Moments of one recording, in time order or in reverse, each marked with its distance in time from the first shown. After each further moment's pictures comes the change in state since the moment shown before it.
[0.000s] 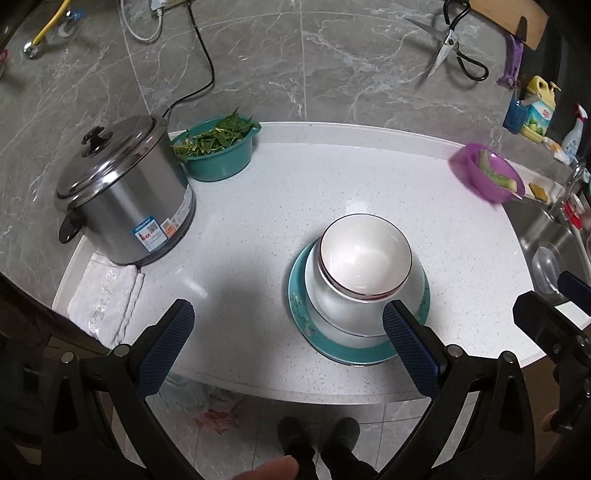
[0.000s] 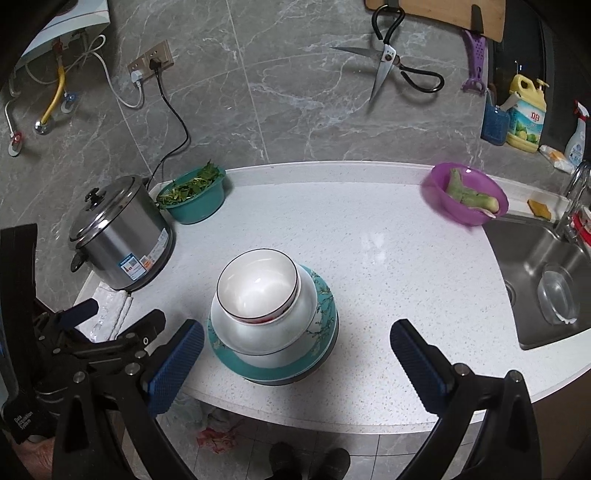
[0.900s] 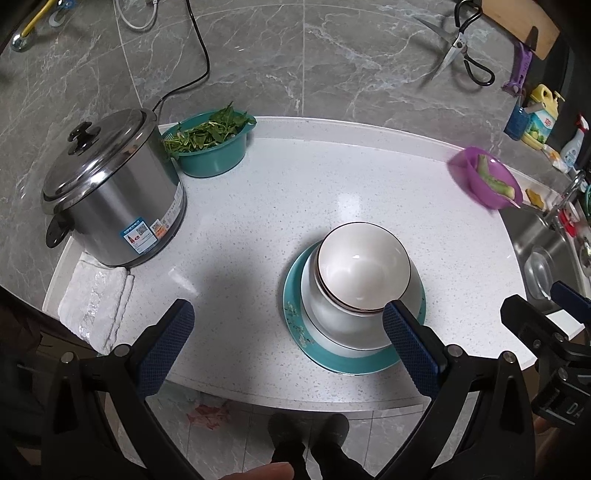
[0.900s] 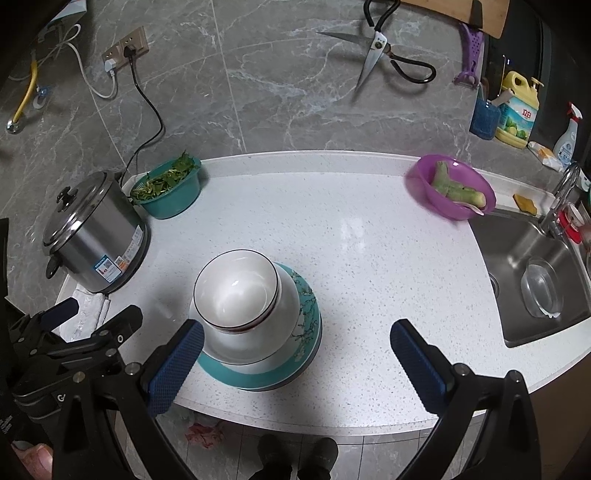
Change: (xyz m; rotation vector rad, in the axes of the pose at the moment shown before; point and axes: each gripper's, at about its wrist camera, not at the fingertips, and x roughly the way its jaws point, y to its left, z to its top) left arm 0.015 0.008 0.025 -0.027 0.040 -0.038; right arm 0.020 0.000 0.021 0.019 0.070 -0.092
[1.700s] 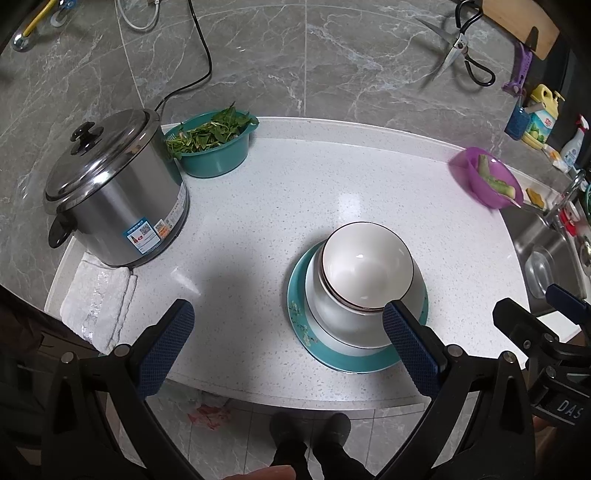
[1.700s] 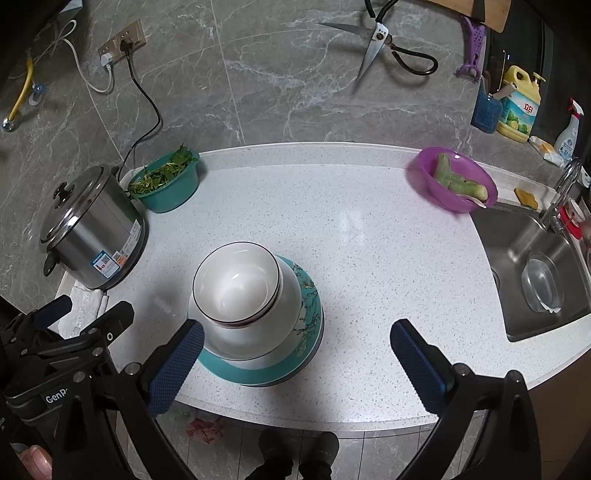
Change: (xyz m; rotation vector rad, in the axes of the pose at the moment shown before) left arm -0.001 0.003 0.001 0.002 -0.001 0.003; right arm 0.006 0.001 -0.001 0.000 0.026 -0.004
